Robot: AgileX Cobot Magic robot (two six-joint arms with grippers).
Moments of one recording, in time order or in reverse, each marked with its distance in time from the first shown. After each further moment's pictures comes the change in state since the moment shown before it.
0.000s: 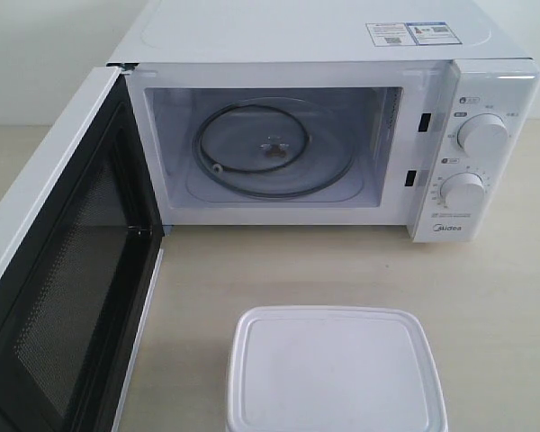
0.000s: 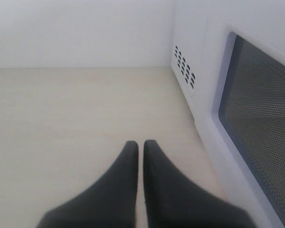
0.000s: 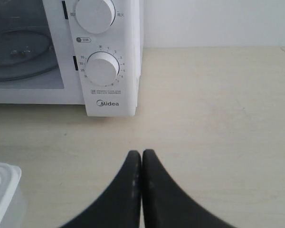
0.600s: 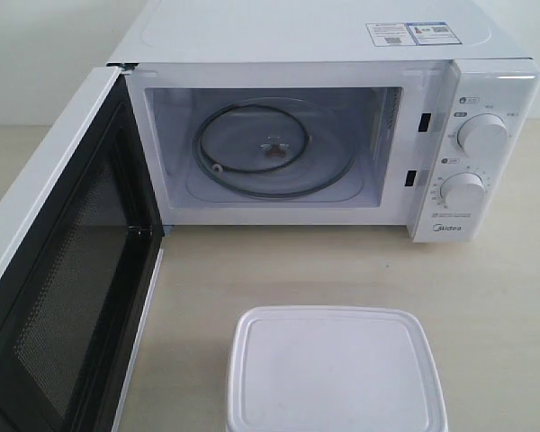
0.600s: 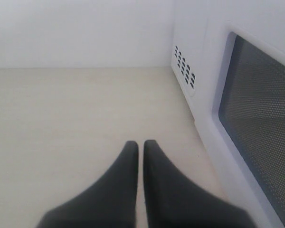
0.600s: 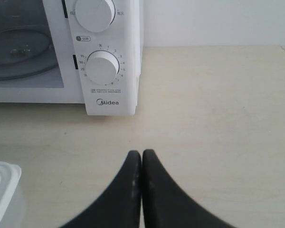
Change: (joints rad) left arm 0.000 0.000 0.000 0.000 0.000 0.000; right arm 0.000 0.000 0.000 0.000 0.002 0.000
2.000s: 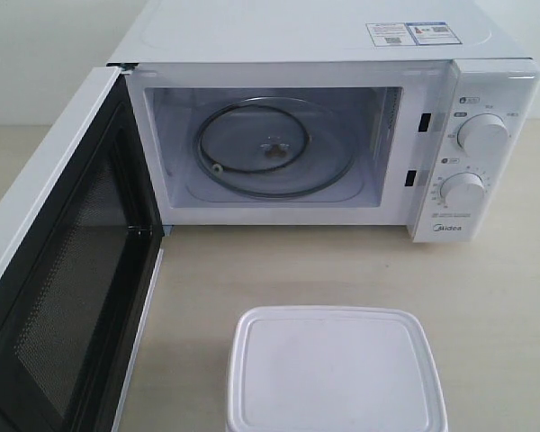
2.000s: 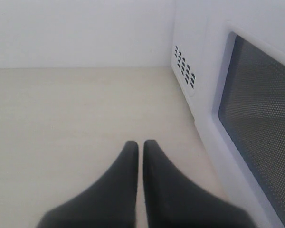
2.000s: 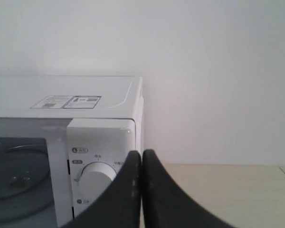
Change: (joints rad) left arm 0.000 0.000 0.000 0.000 0.000 0.000; right arm 0.000 0.547 -0.218 0.000 -0.656 -0.015
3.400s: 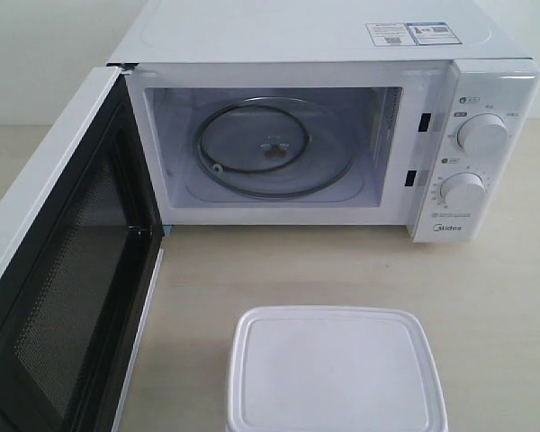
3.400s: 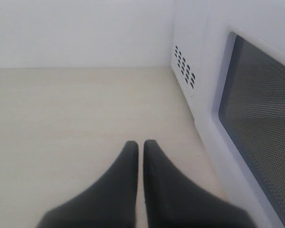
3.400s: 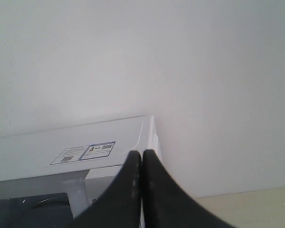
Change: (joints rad) left arm 0.000 0.000 0.000 0.000 0.000 0.000; right arm 0.000 0.020 0.000 0.000 -0.155 0.172
